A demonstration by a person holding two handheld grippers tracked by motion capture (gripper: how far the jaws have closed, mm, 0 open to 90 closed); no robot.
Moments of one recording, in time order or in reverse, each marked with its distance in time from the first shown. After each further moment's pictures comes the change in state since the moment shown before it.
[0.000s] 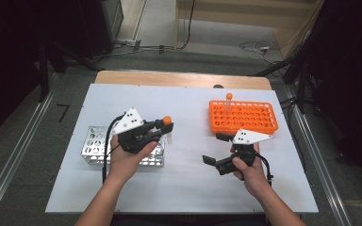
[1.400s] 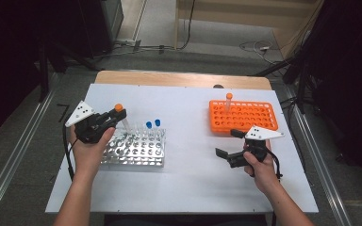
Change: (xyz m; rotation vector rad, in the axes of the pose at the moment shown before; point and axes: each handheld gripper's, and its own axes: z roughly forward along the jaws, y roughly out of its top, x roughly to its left) left arm 0.080 -0.028 -0.060 -0.028 0.280 -0.132; right arm -0.031 -0.014 -0.018 0.010 -0.111 0.045
